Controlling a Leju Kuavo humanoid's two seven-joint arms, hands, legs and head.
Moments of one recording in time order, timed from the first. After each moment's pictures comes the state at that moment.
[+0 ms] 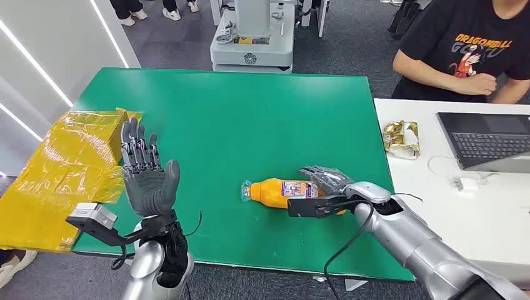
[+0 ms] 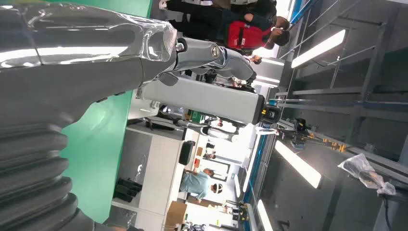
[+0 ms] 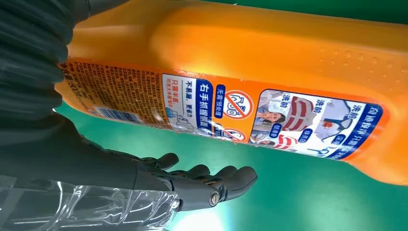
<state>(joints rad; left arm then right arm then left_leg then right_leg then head) -0.07 -0.23 -0.31 -1.68 0.19 0.29 -0.63 -0.82 -0.23 0.93 -0.70 0.55 0.22 -0.12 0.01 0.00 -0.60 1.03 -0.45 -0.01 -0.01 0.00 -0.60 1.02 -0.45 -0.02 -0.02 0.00</state>
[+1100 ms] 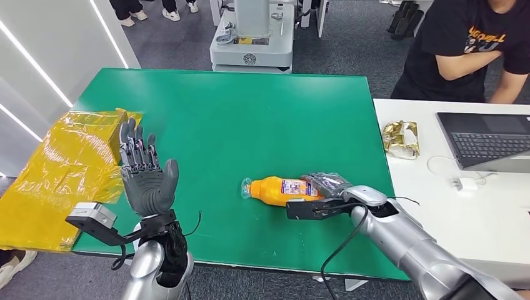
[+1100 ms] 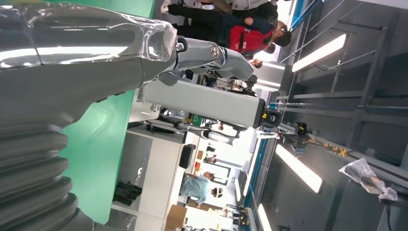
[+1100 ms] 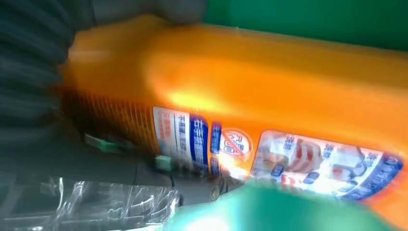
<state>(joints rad) -0.07 -0.22 -0.31 -1.67 0.19 0.30 -0.63 -0.81 -0.19 0.93 -0.62 0.57 0.21 -0.11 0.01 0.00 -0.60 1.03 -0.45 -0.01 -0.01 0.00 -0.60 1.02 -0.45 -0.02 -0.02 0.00</state>
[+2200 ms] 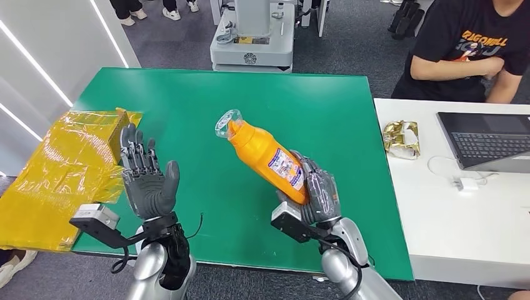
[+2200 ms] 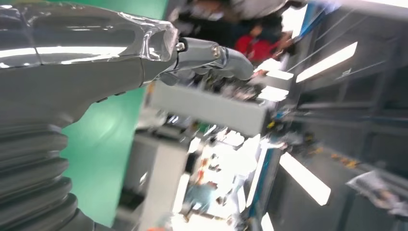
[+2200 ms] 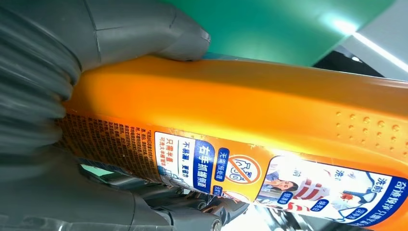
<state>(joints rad) -0.07 -0.24 -0.31 -1.65 0.20 0.31 -0.62 -0.38 -0.05 0.57 -1.05 0.60 -0.52 -0.28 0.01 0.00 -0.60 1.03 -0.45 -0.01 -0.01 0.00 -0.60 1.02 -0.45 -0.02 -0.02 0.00</state>
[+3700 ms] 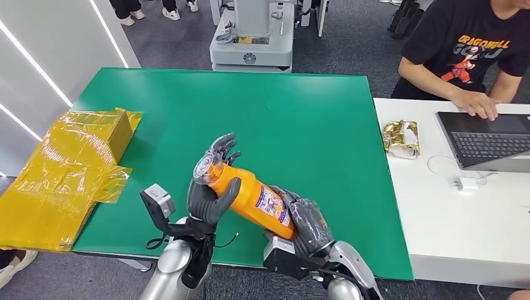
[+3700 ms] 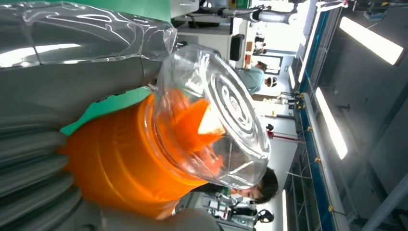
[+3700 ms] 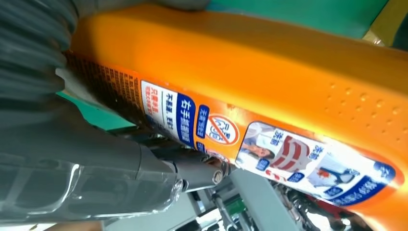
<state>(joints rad) -0.13 -0.23 -0.39 -1.47 0.13 -0.09 -0.51 -0.16 -0.05 0.46 -1.36 0.75 -0.03 -0.24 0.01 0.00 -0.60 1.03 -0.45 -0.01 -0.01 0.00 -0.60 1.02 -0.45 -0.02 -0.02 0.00</state>
